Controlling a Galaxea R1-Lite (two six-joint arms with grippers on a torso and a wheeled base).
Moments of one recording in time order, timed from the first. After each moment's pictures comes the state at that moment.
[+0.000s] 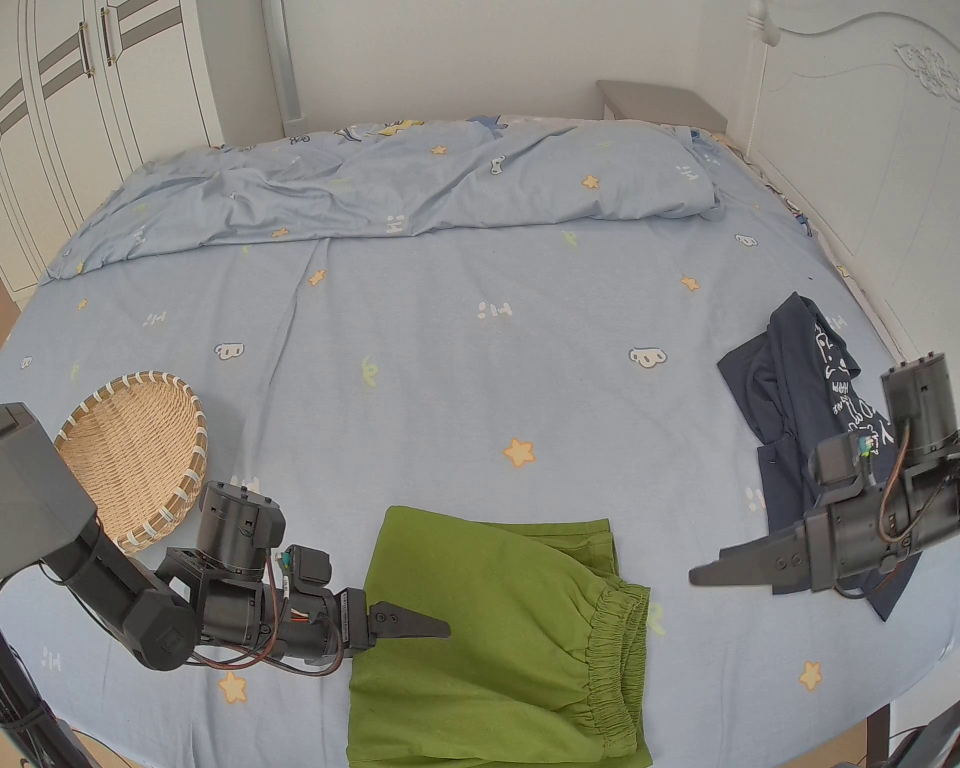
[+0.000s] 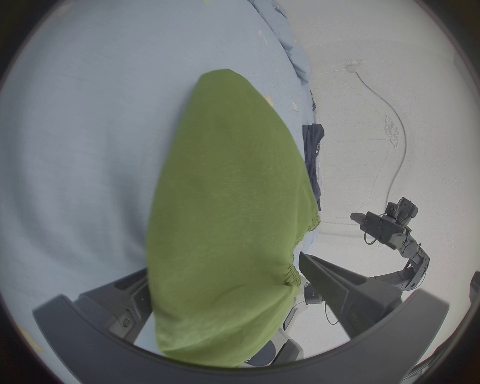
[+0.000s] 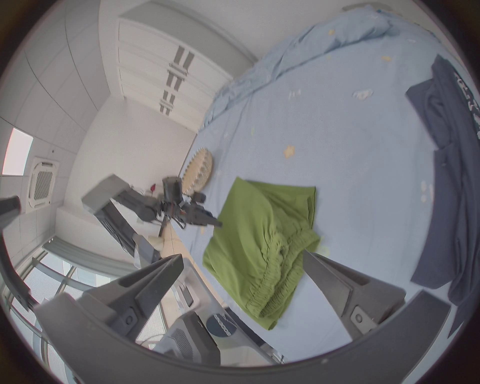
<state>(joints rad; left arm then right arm) -0.39 1.91 -0.48 -0.65 -0.65 -0.63 0.37 1.44 -0.73 0.04 0.65 0.21</state>
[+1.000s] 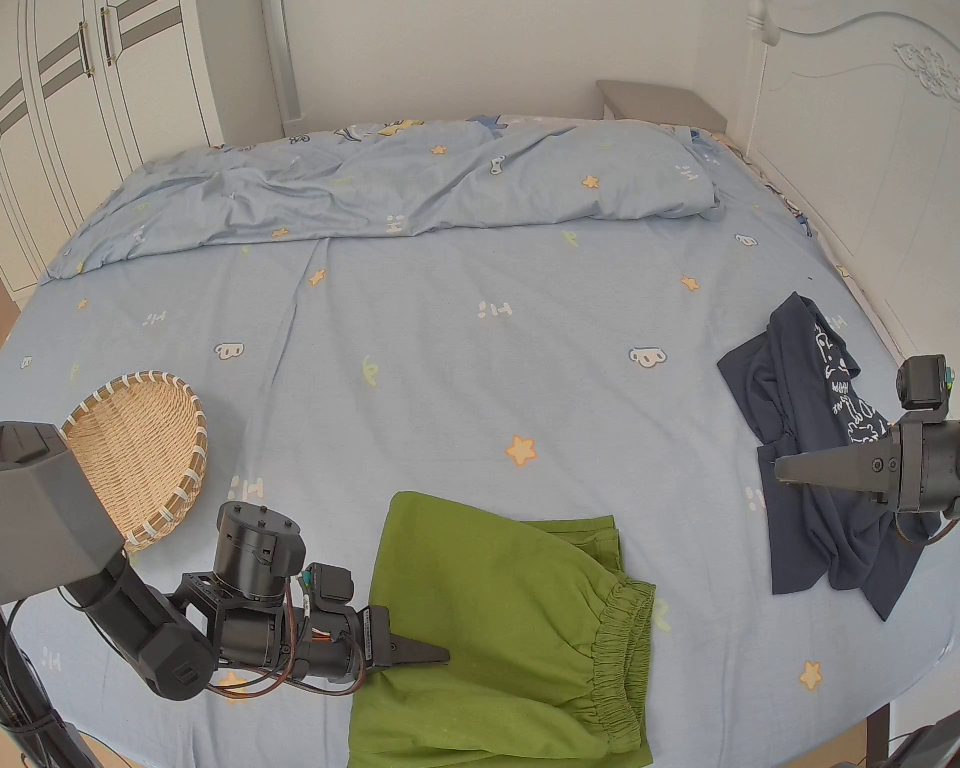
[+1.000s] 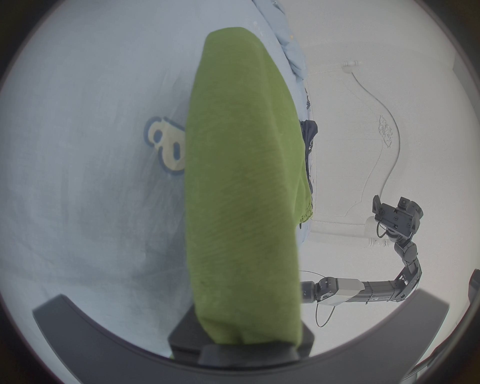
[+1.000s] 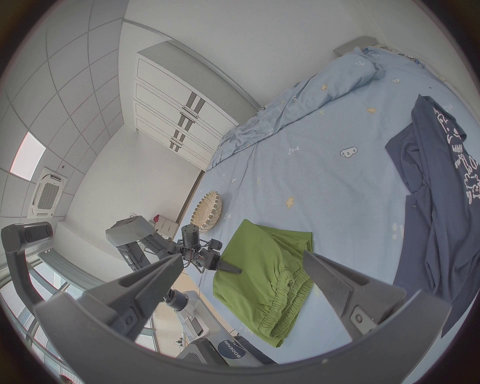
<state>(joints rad) -0.48 1.96 -0.41 -0.84 -0.64 -0.74 0.24 1.25 -0.80 0.05 0.70 0.30</state>
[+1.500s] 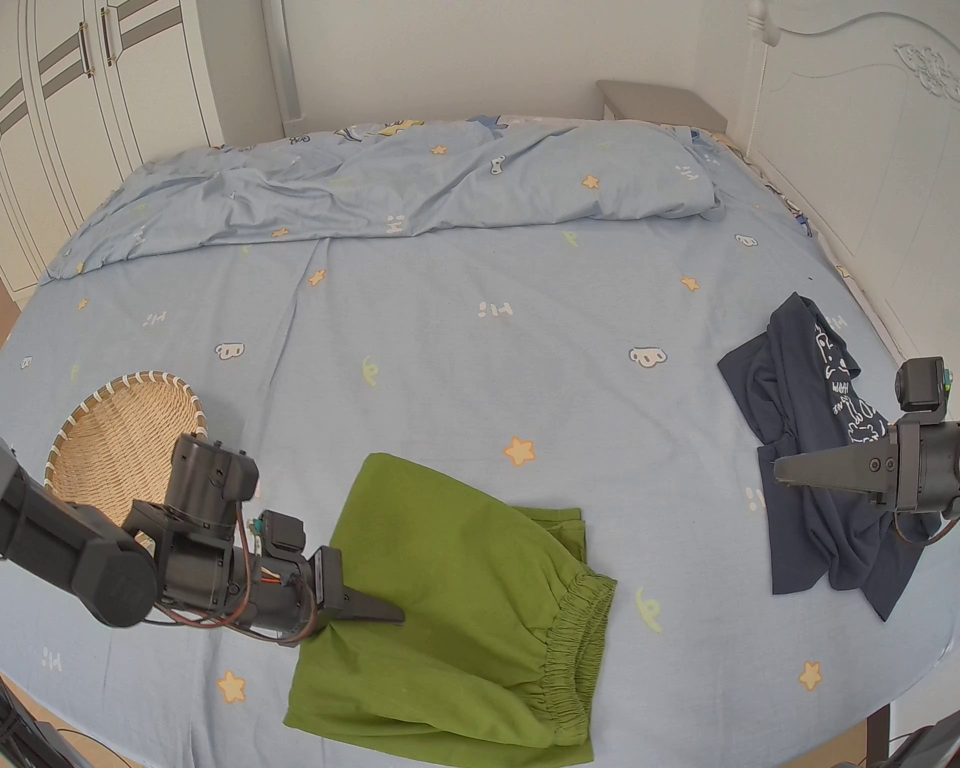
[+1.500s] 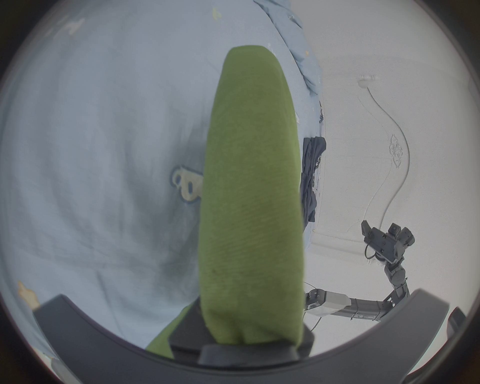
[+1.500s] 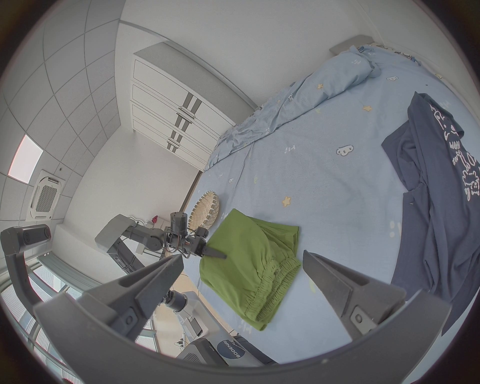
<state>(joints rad) -0.38 1.76 -0.61 -0.34 -0.65 -0.72 0.23 1.26 -0.80 0.05 0.70 0.30</state>
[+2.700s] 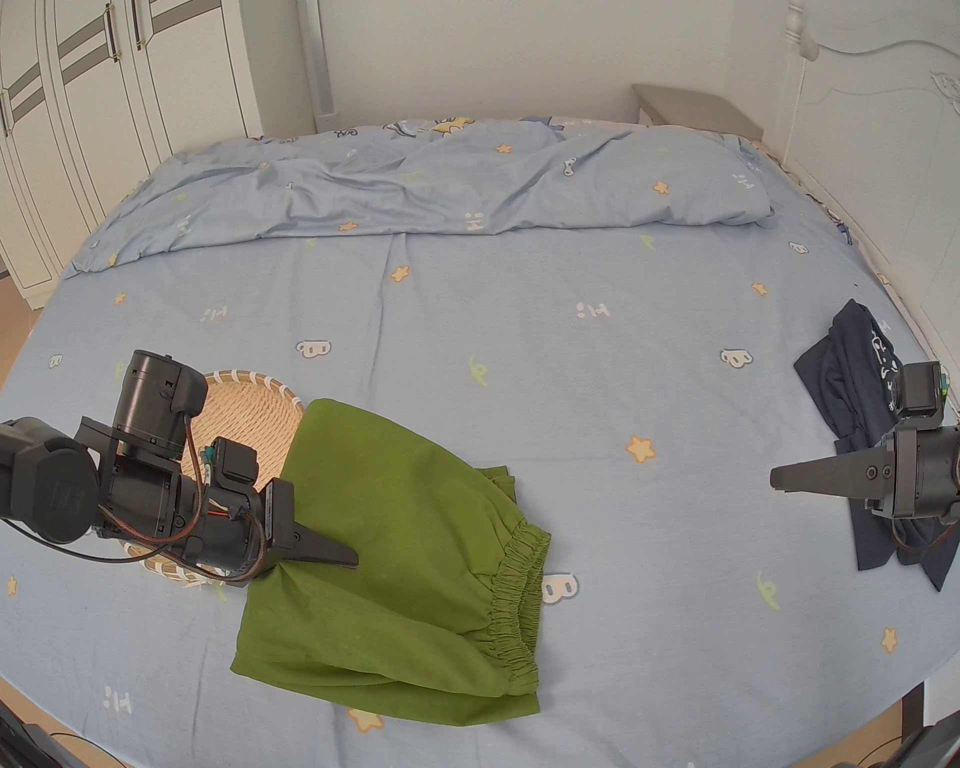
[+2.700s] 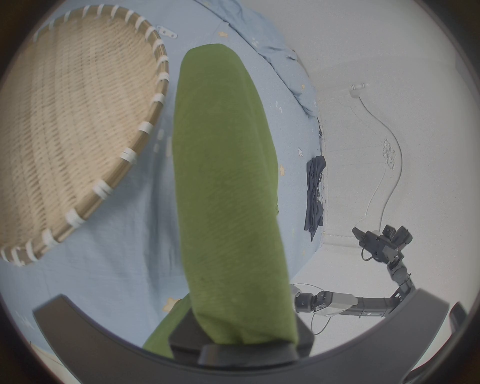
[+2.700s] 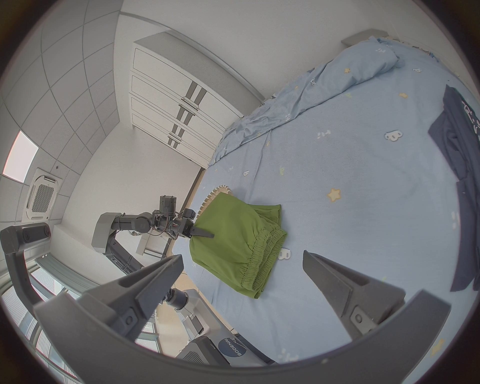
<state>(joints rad) -0.28 1.64 -0.86 0.06 -0.61 -0.54 0.24 1.26 -0.80 0.05 0.69 0.30</state>
